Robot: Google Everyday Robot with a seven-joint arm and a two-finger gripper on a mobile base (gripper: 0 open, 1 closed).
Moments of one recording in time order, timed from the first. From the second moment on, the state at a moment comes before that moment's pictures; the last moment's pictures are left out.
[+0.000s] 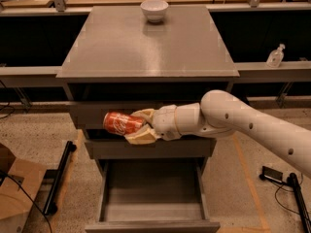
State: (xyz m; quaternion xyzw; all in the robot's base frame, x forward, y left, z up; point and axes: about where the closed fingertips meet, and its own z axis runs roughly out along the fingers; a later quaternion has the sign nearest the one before) arm 0.540 0.064 0.740 -0.56 0.62 0.33 0.44
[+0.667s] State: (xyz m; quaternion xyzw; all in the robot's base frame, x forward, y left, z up) arm 0.529 0.069 0.689 -0.55 0.64 0.36 0.40
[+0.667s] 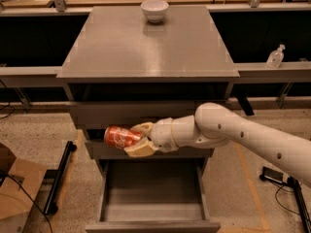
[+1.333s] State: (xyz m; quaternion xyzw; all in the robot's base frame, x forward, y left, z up) arm 0.506 0.071 0.577 -0.52 0.67 0.39 0.36
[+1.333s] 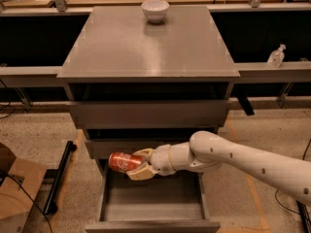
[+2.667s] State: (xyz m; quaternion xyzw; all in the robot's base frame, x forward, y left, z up) arm 0.519 0.065 0.459 -0.45 0.71 0.41 0.35
